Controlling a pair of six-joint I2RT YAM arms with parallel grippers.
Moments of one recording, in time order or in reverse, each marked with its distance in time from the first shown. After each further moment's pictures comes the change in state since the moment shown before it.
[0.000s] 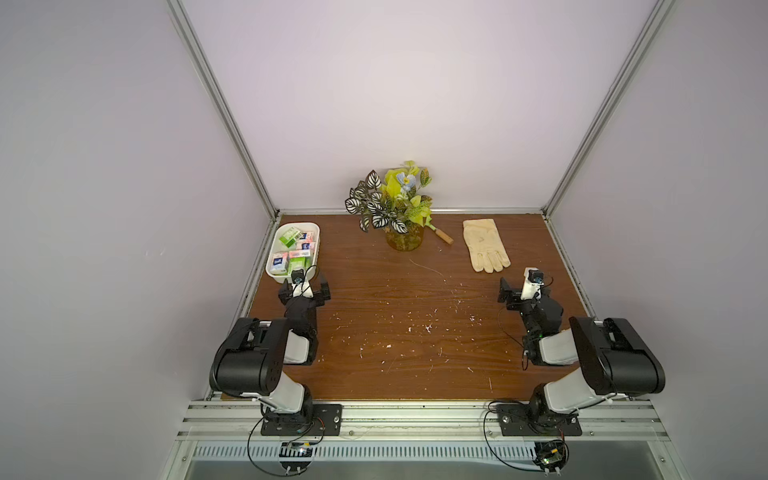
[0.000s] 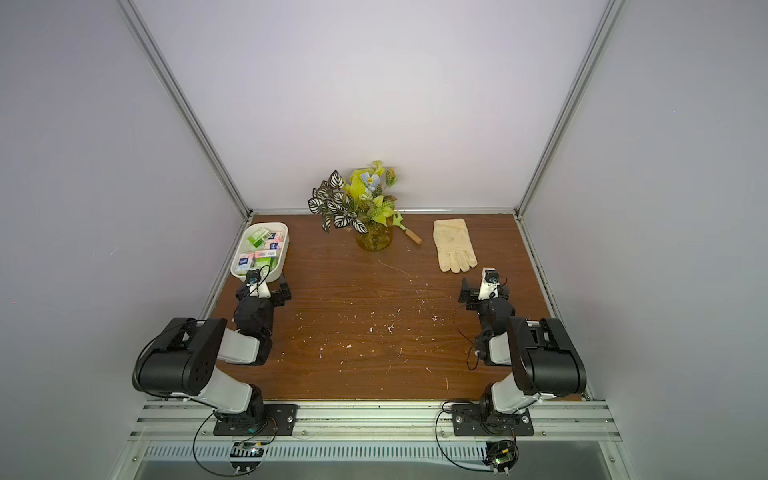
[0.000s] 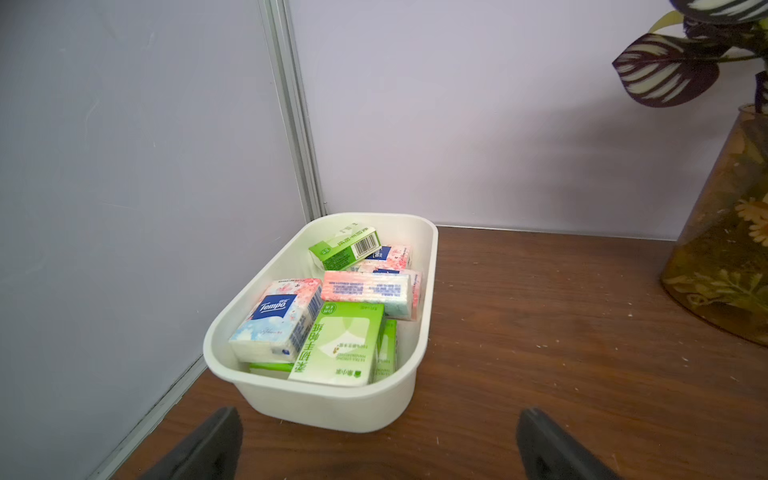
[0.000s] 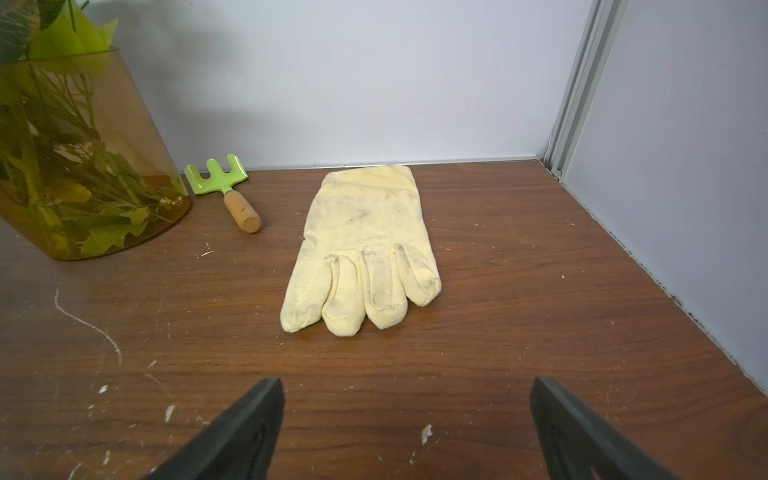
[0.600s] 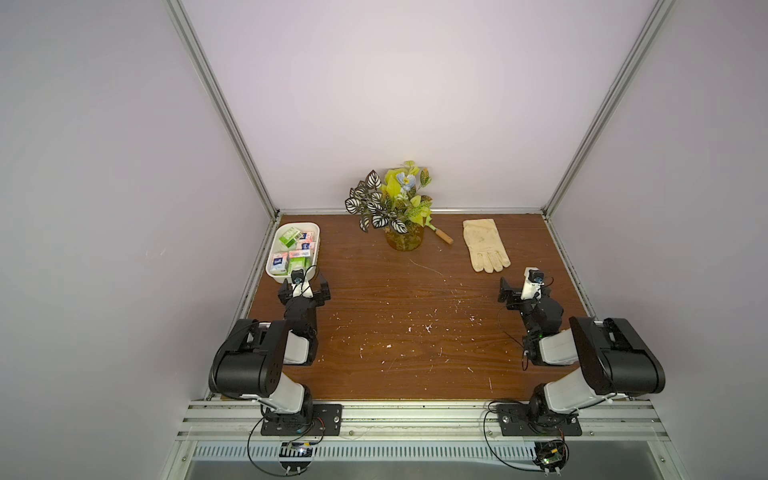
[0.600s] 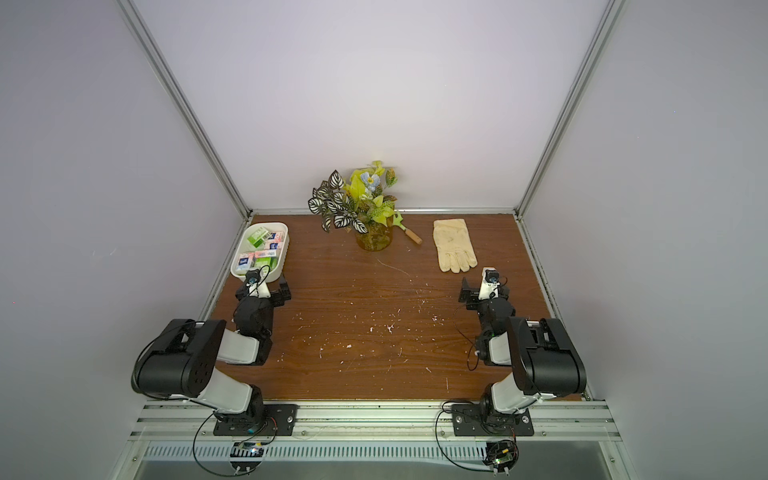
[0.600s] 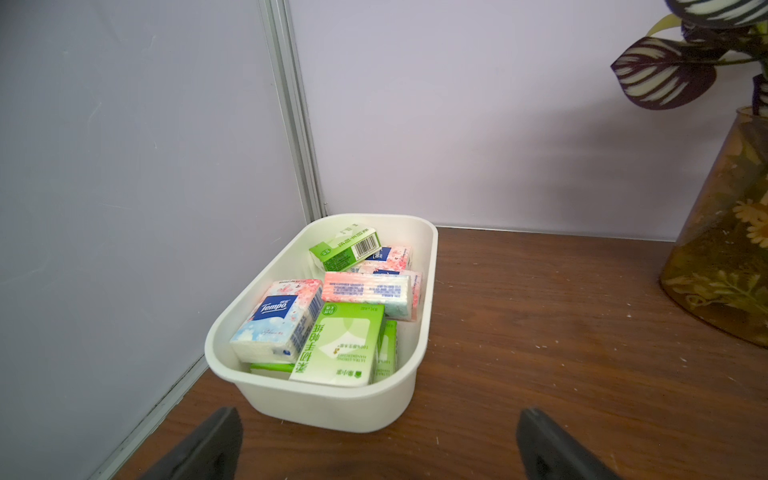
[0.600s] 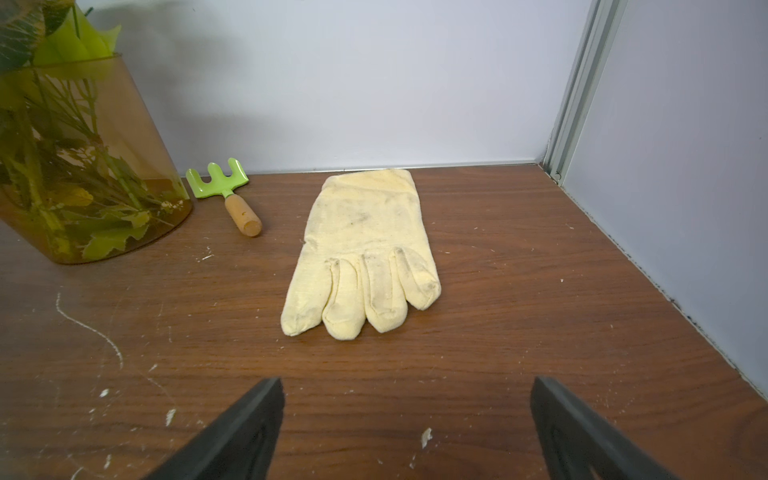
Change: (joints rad) left arm -0.003 -0.051 -0.010 -0.029 -0.005 0.000; right arm -0.001 -0.003 -0.005 0.020 -0.002 0.000
